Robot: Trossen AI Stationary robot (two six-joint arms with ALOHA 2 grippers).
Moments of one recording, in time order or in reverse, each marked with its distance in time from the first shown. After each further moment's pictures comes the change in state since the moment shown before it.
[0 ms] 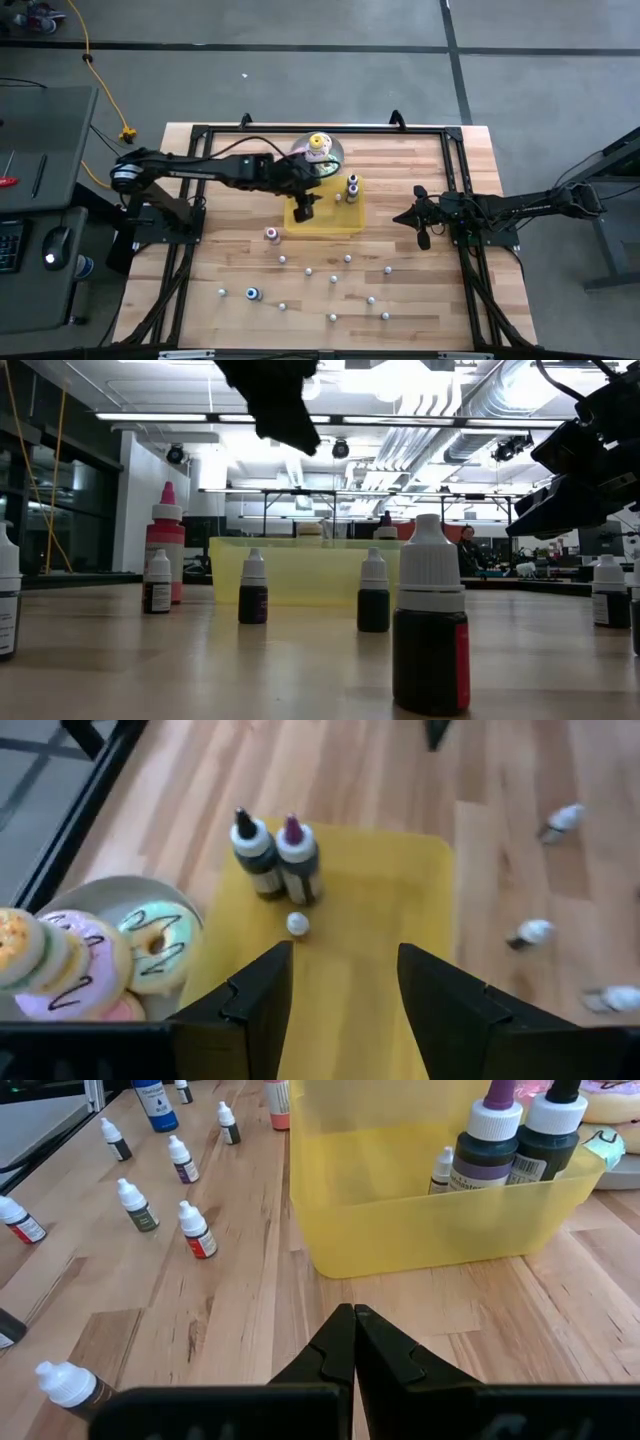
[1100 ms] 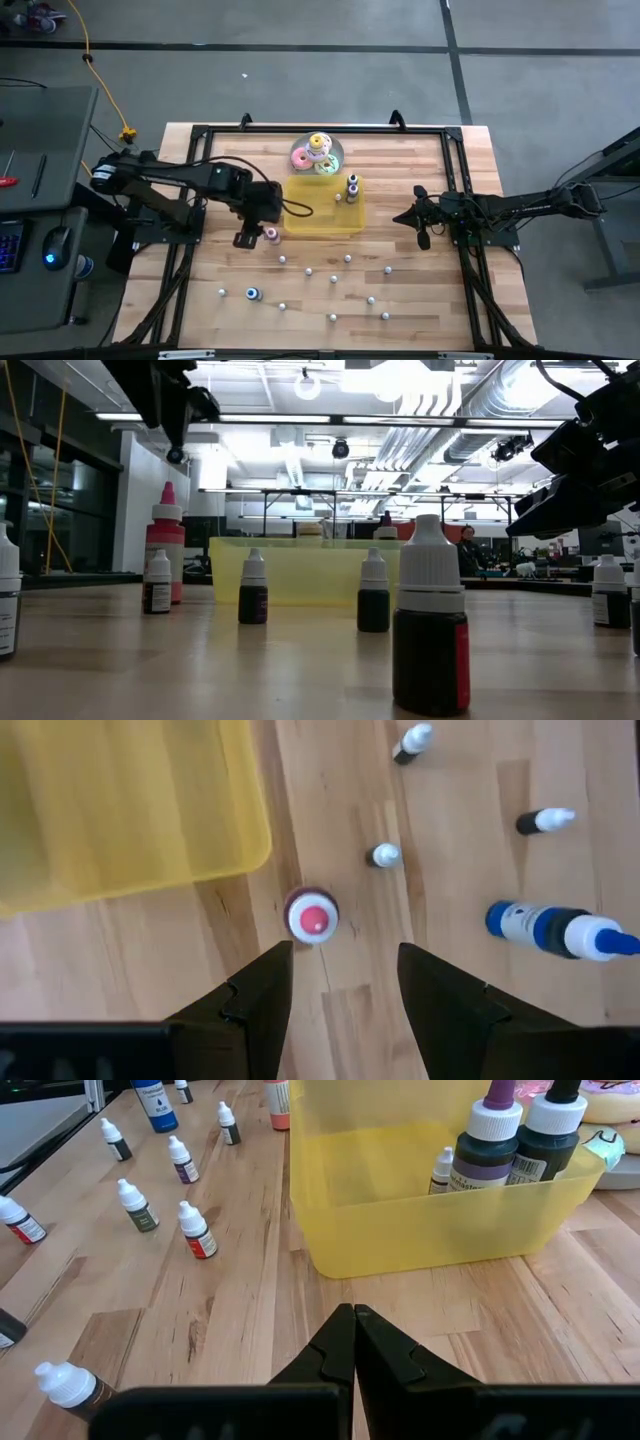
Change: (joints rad) left arm -0.141 -0.156 -0.027 -0.603 0.228 0.112; right arm 0.000 0.000 0.000 0.000 0.000 0.000
